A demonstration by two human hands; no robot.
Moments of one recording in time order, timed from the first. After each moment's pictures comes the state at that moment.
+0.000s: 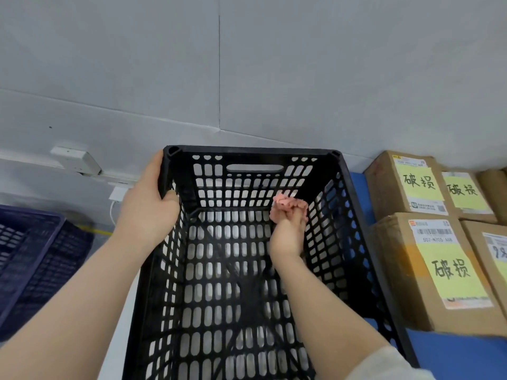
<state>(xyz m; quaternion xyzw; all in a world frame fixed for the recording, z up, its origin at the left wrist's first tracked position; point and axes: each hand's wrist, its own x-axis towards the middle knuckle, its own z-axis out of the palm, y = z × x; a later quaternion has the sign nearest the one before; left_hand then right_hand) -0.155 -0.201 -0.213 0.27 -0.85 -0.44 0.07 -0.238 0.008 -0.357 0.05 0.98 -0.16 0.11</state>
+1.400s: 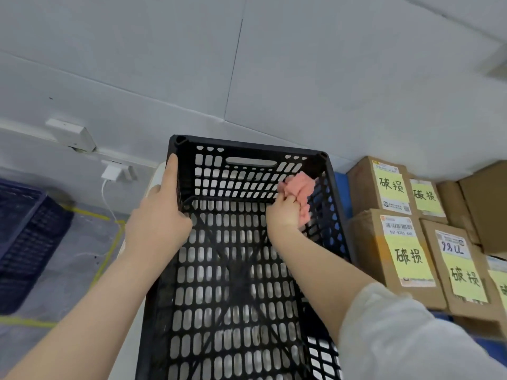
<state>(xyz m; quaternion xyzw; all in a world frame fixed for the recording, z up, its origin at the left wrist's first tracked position) -0.106 -0.185 -0.217 0.26 -0.92 -0.31 0.01 -0.233 0.000 -0.284 -0.09 0.96 0.22 0.15</state>
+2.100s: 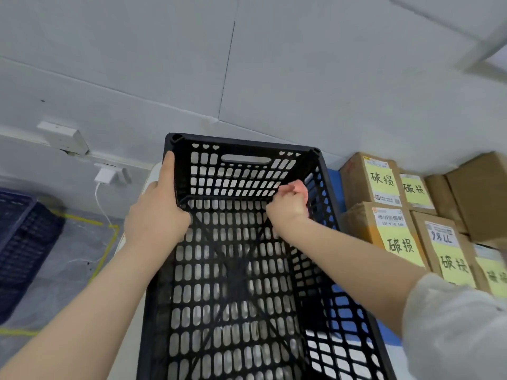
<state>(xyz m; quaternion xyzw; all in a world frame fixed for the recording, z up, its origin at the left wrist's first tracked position) -0.106 -0.183 -0.214 0.26 -0.91 -0.33 0.01 -0.233 0.010 -0.265 -0.24 0.84 0.46 0.16</state>
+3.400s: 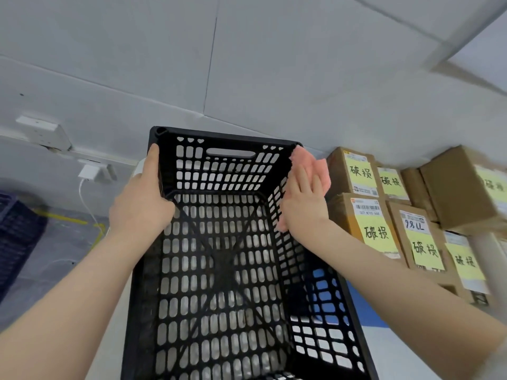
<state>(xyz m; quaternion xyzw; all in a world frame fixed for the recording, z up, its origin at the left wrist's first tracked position) -0.108 -0.185 -0.219 0.26 -0.90 -0.34 0.01 -0.206 0.070 -0.216 -0.19 0.94 0.29 0.03</state>
